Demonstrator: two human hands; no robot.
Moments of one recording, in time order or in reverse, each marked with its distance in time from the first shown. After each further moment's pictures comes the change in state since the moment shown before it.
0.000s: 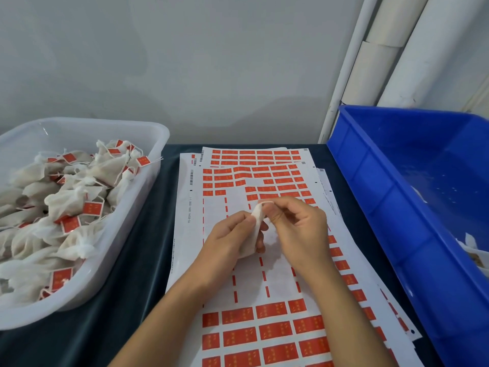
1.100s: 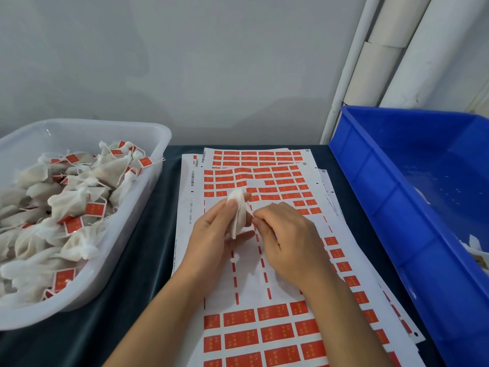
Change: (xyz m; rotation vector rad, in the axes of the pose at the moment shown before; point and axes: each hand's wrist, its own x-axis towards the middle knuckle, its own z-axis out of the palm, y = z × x) left_hand 0.007 0.004 -0.008 -0.338 0.169 0.019; right_hand -0.005 0.008 0.006 -0.522 -0.121 -0.412
